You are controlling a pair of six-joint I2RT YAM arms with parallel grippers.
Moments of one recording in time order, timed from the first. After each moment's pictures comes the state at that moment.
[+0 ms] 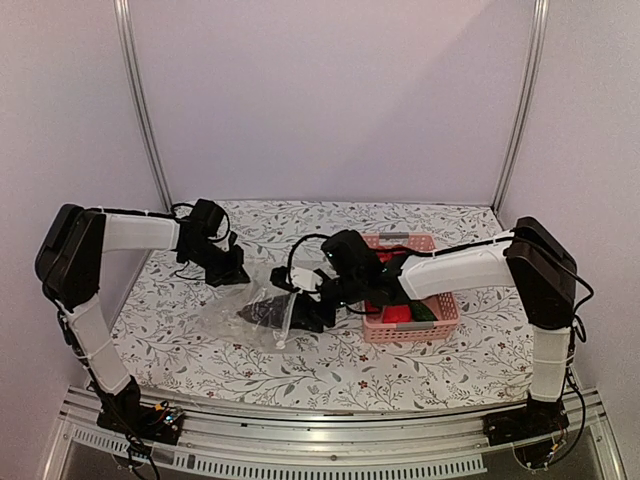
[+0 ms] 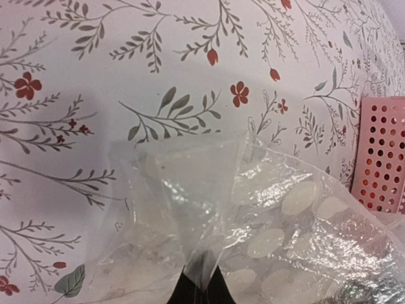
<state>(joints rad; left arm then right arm) -0.35 1.82 1.13 -0.41 0.34 -0.56 0.99 2.02 1.35 0.04 -0.37 -0.40</state>
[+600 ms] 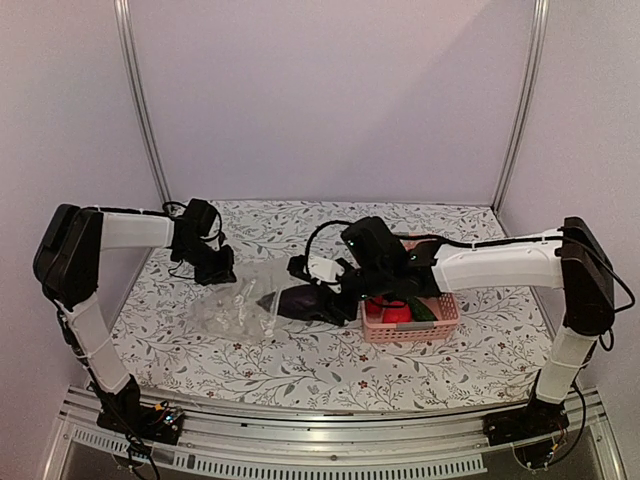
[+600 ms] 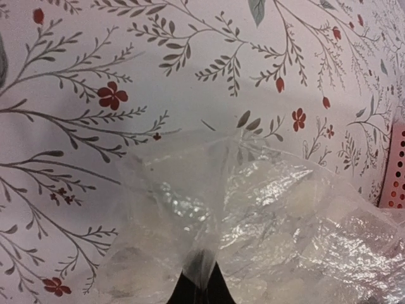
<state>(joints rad) -0.29 1.82 1.13 -0.46 0.22 -0.53 0.99 1.82 1.25 -0.13 -0.24 -0.39</state>
